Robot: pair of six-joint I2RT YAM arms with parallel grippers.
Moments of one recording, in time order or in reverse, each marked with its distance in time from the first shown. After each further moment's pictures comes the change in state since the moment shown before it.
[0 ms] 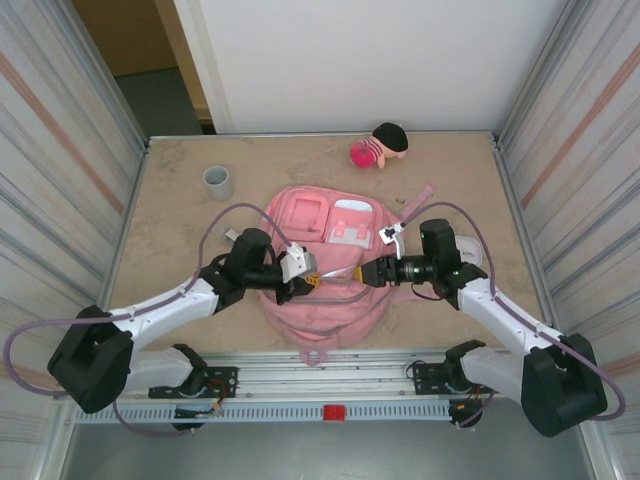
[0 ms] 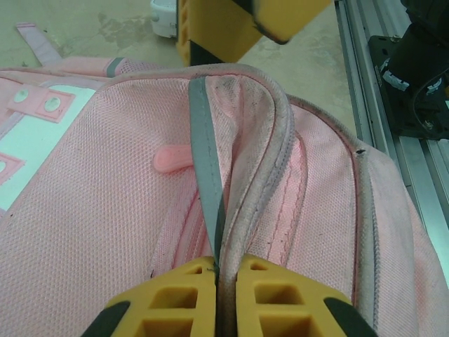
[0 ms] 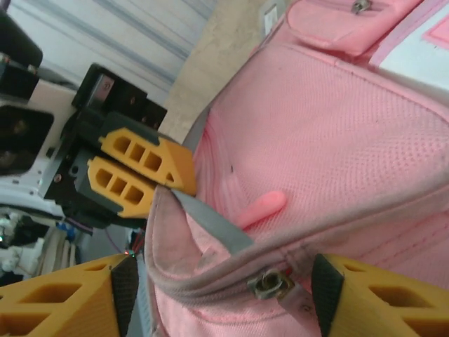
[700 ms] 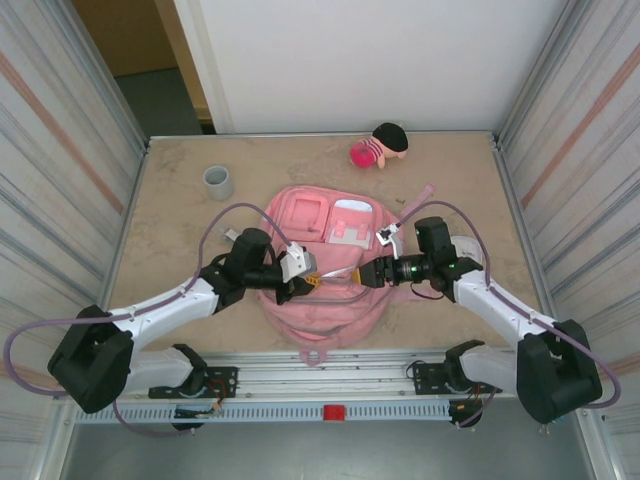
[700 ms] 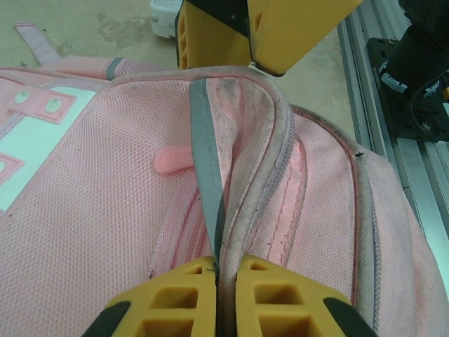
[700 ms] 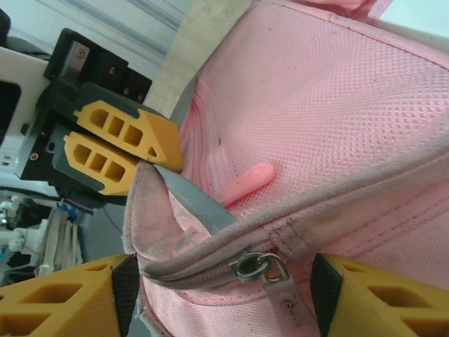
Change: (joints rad) left arm 0.000 0.000 0.000 0.001 0.003 -0.008; right arm 0.000 0.083 0.046 -0.061 -0.022 -0.054
